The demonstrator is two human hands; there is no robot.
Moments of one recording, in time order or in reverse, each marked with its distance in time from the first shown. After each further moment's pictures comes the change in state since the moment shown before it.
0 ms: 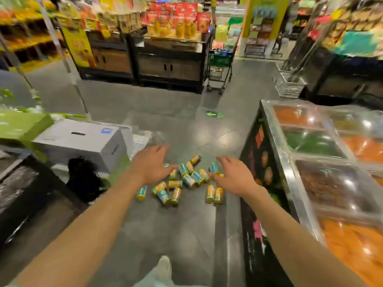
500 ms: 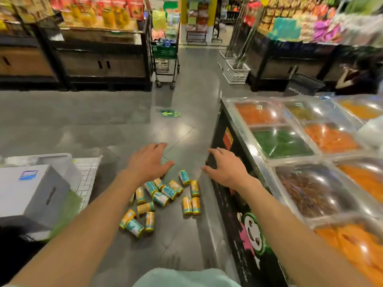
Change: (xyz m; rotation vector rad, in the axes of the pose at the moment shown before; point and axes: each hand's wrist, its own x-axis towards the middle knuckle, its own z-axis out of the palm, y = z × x) left_hand 0.269 0.031 0.015 -0.083 -0.101 0.251; right_hand 0.172 0.067 -0.048 0.030 0.031 0.266
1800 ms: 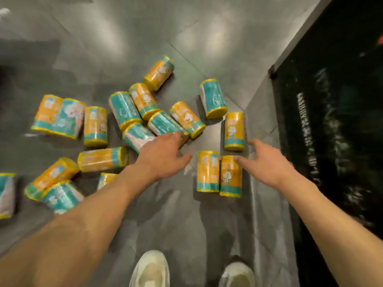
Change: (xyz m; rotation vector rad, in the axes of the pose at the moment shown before) left_hand 0.345 -0.151 0.752 -0.138 -0.311 -0.180; right_hand 0.405 0.258 0.687 0.151 -0.460 0.300
